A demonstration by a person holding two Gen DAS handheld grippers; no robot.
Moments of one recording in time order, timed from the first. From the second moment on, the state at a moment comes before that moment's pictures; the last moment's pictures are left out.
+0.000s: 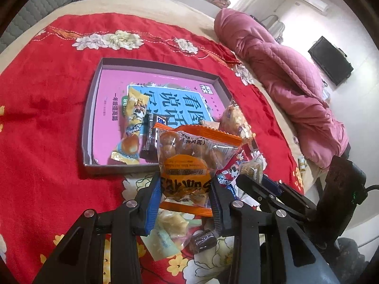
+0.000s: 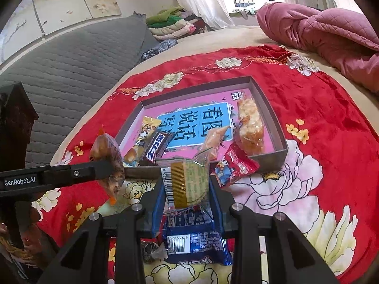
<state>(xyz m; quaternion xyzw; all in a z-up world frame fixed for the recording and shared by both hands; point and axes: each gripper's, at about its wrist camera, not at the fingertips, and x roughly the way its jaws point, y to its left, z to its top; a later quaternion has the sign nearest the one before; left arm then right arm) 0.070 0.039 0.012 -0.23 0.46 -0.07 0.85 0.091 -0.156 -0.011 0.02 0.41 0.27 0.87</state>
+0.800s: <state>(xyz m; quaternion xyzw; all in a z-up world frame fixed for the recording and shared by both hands) 0.086 0.039 0.021 -0.23 0.45 -0.06 0.86 0.106 -0.158 -0.007 0.03 0.38 0.27 0.88</state>
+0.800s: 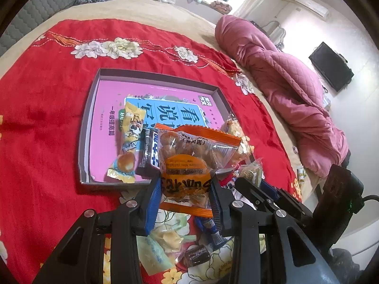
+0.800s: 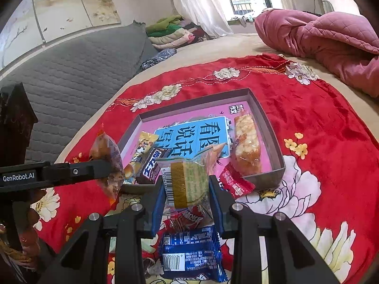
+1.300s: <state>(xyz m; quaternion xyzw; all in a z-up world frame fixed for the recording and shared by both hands) 0.098 0.037 0.019 -0.23 0.45 -0.06 0.86 0.115 -0.156 -0.008 0.03 0.38 0.27 0.88</state>
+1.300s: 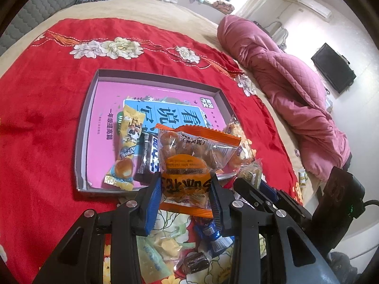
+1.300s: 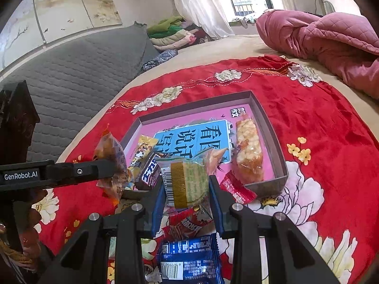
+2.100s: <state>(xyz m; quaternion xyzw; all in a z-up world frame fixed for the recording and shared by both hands) 0.133 0.031 0.009 -0.24 0.46 -0.04 0.85 0.148 -0.154 -0.014 0.04 0.37 0.27 0.89</state>
